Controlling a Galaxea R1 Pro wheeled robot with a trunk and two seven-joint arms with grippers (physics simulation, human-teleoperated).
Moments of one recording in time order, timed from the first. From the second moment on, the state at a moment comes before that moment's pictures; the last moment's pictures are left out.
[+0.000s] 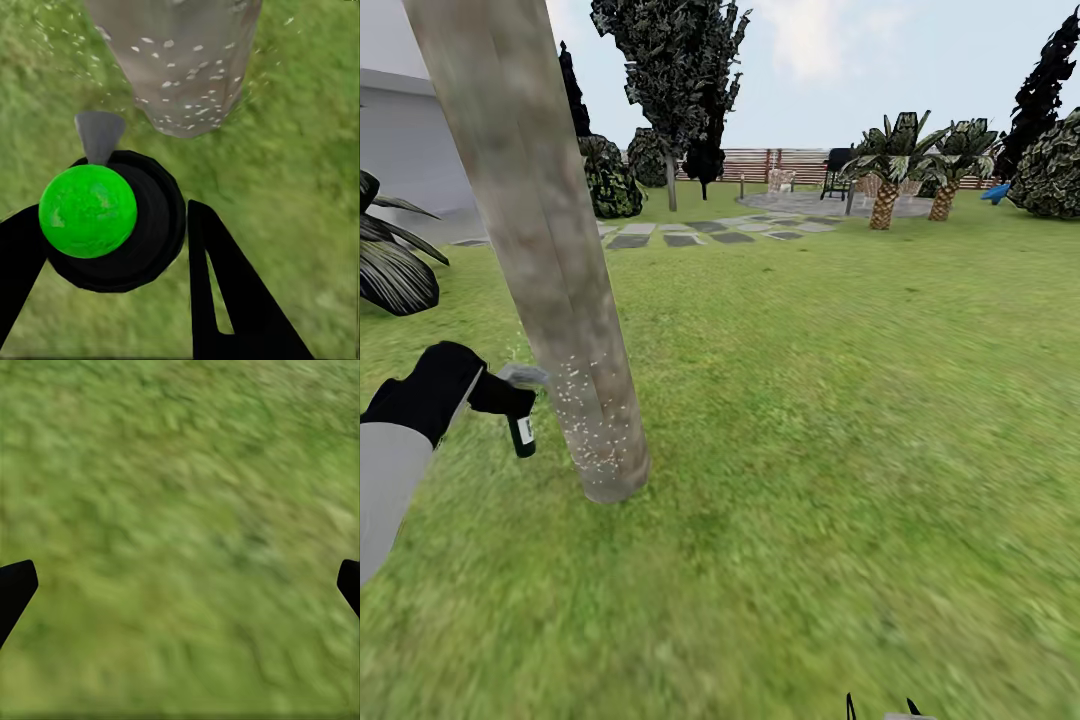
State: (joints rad) left arm -1.27 0.38 -0.15 -0.60 -0.29 1.01 -0.61; right arm -0.29 0.00 -0.06 -0.06 0.19 -0.85 -0.27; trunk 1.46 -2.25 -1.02
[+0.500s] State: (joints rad) left arm -1.26 0.39 -0.15 -0.62 -0.30 1.01 -0.61; right arm -0.29 0.00 -0.06 -0.06 0.19 -0.85 -0.27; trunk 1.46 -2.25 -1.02
